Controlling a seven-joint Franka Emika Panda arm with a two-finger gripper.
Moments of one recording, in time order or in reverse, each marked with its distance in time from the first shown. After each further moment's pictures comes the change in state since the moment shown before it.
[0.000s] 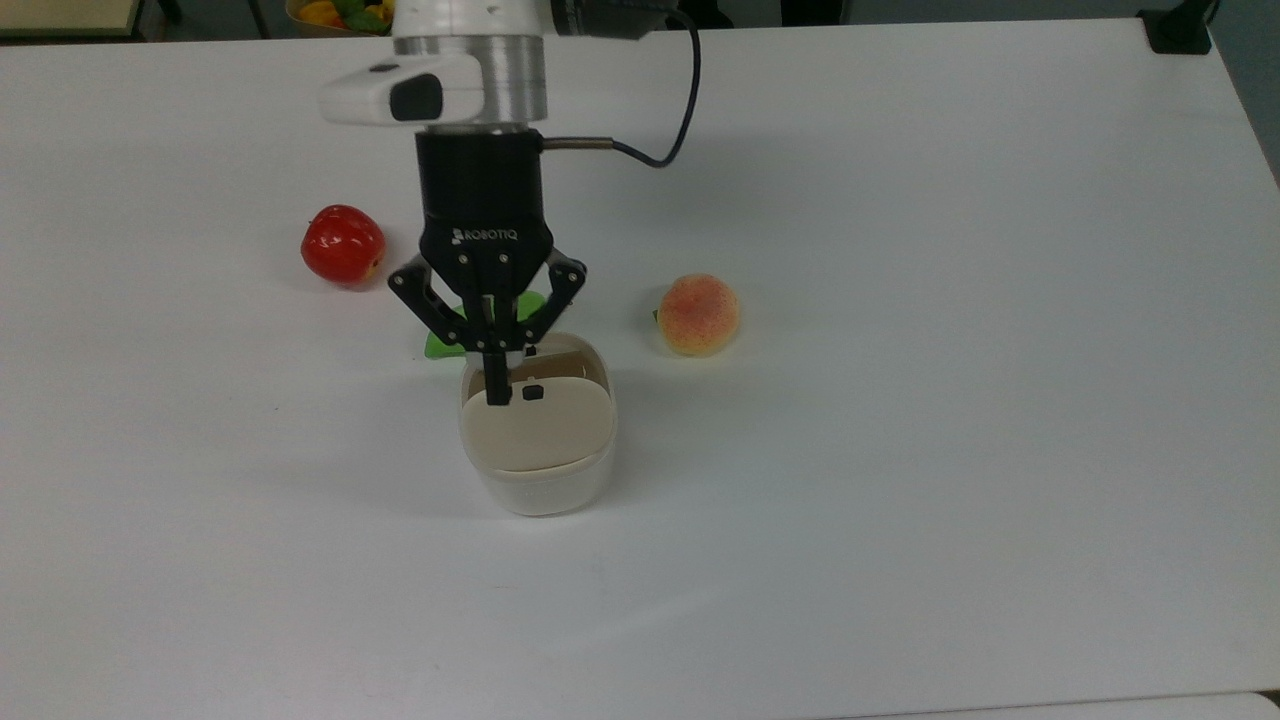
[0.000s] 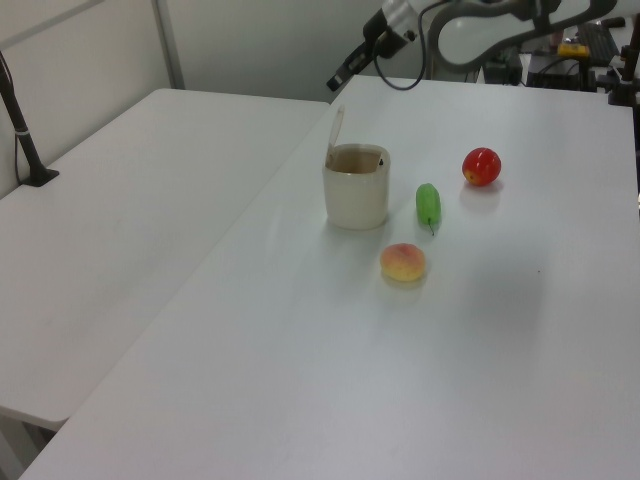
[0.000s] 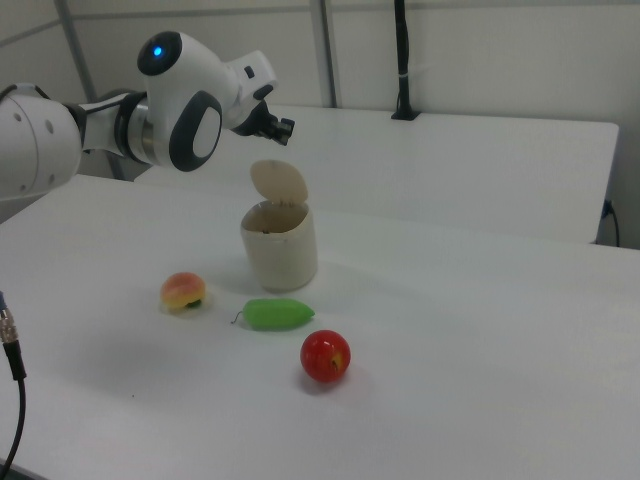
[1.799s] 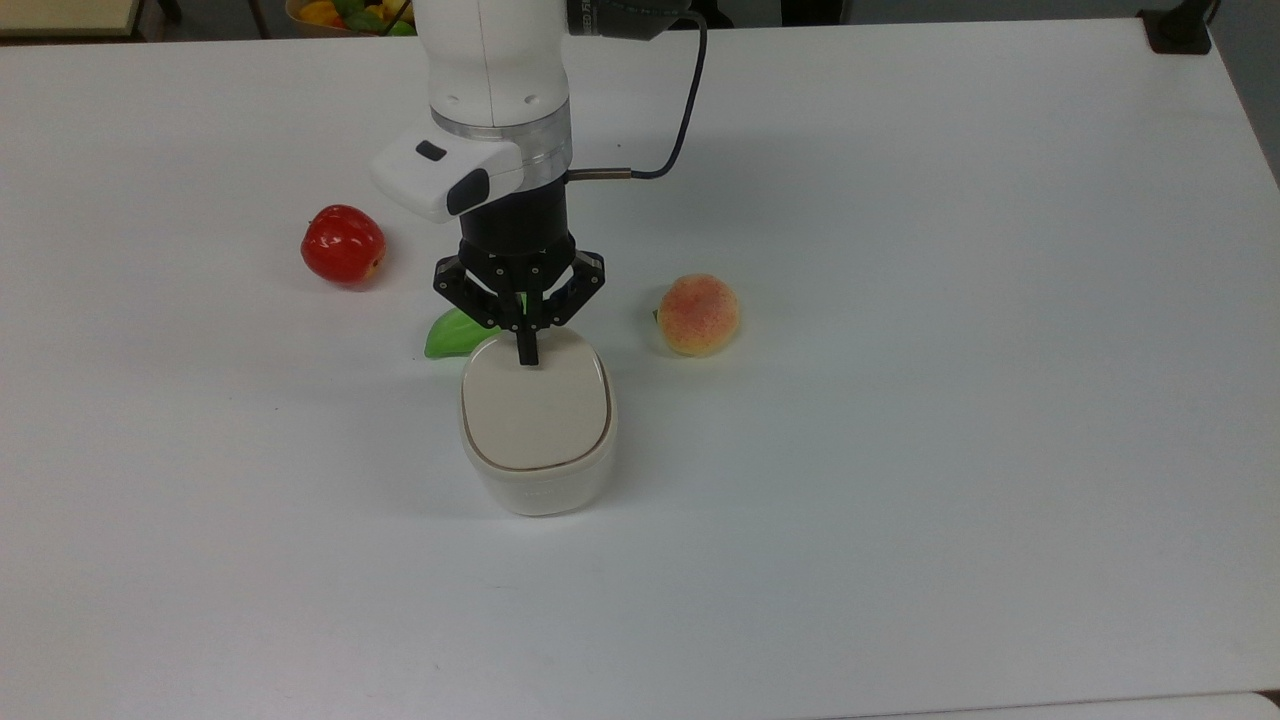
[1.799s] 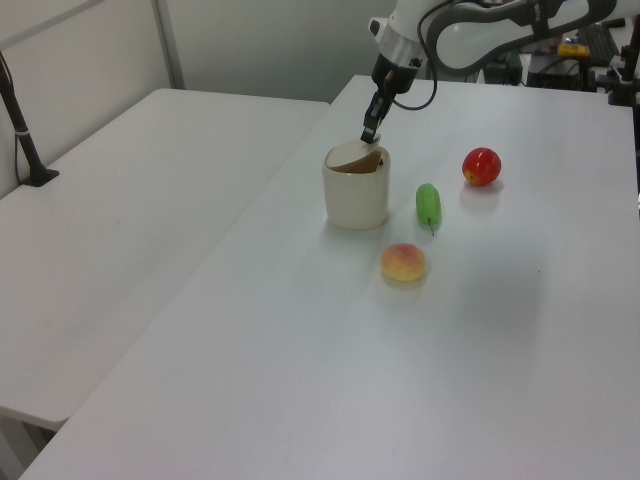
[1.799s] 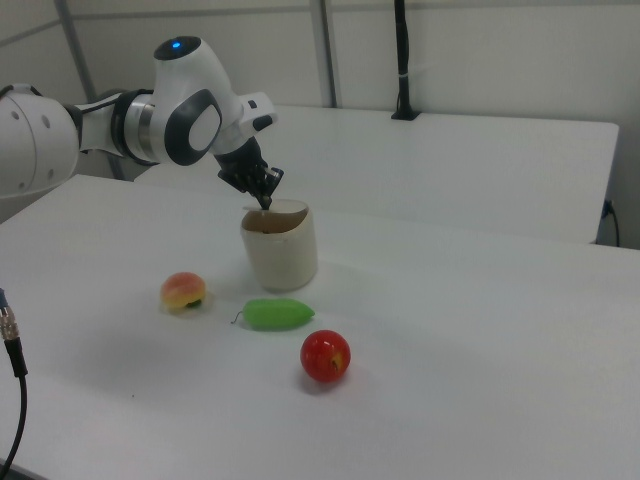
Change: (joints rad) arm 0.015 0.001 -0.007 0.024 -0.057 -0.470 -0.006
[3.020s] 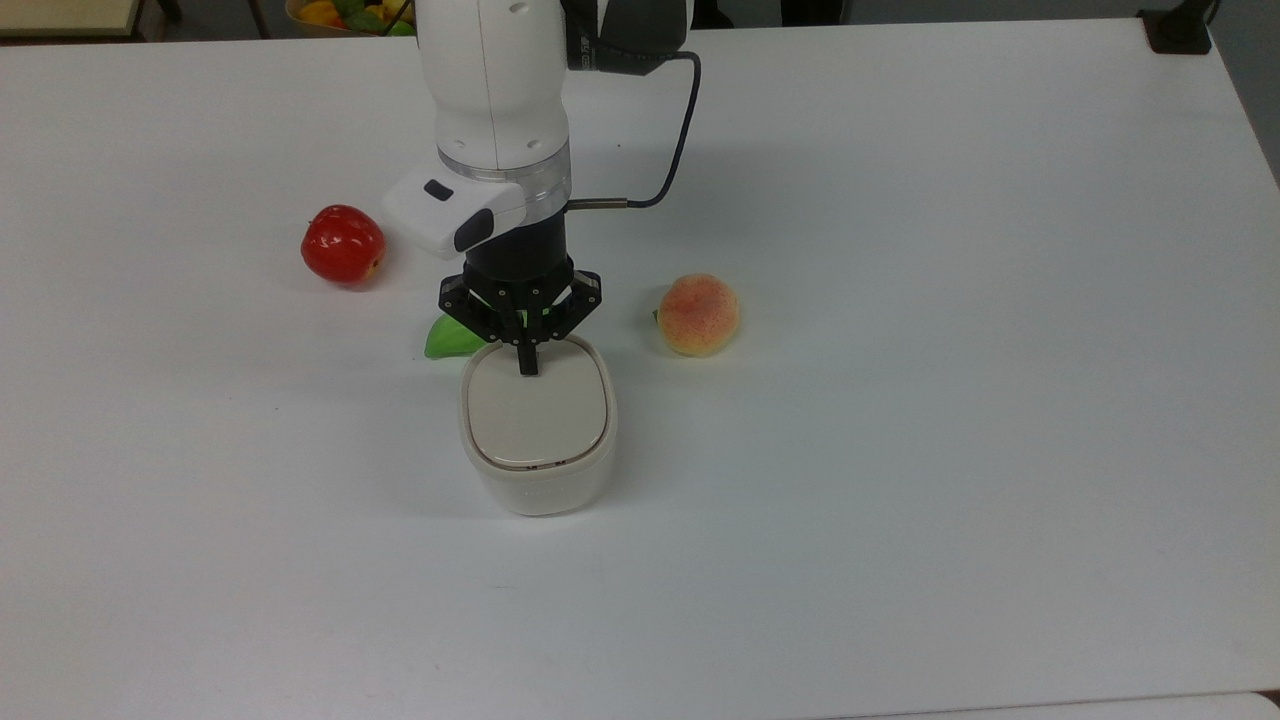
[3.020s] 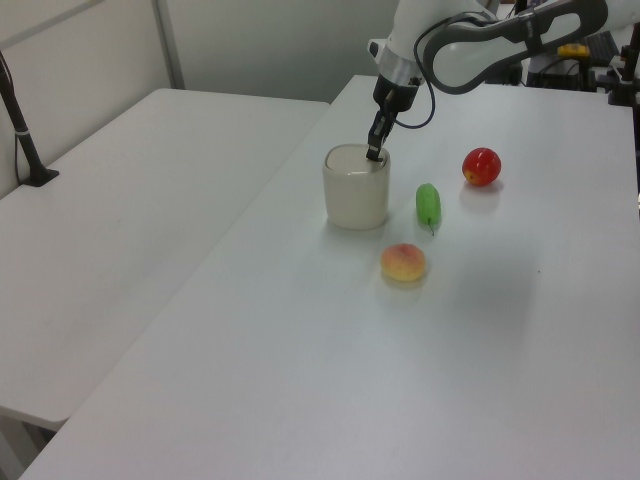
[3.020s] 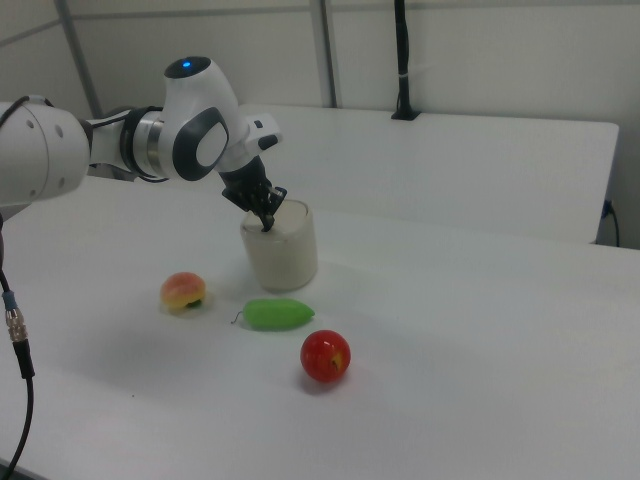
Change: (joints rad) arm 0.000 0.031 -0.003 -0.023 -0.010 -0.001 0.000
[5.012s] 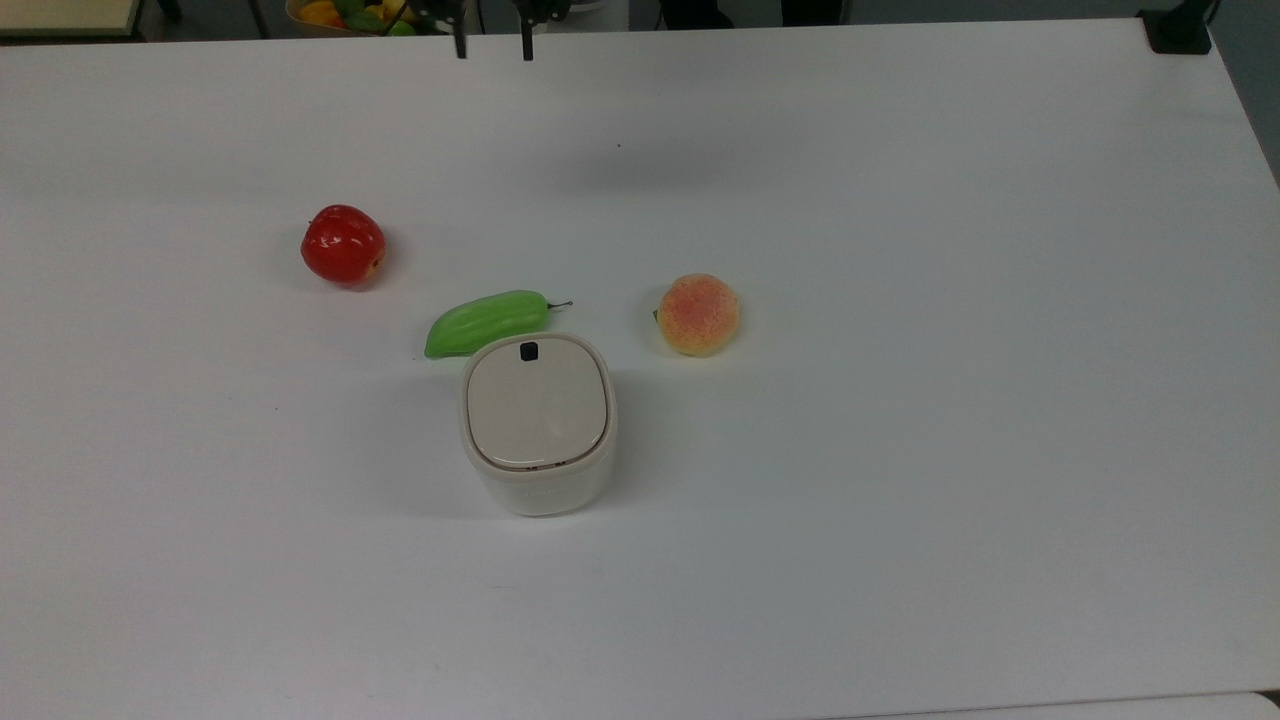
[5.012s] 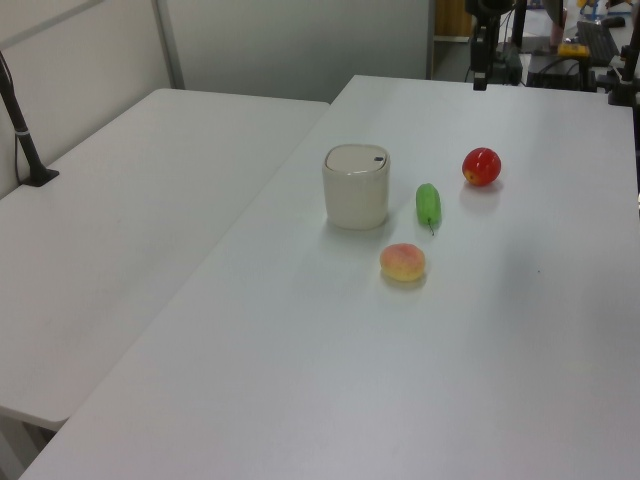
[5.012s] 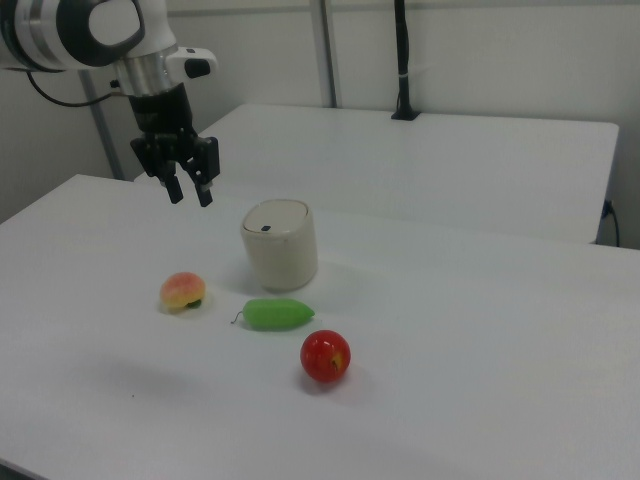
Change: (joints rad) arm -0.013 -0.387 -0.003 -0.027 -0.042 -0.700 0.000
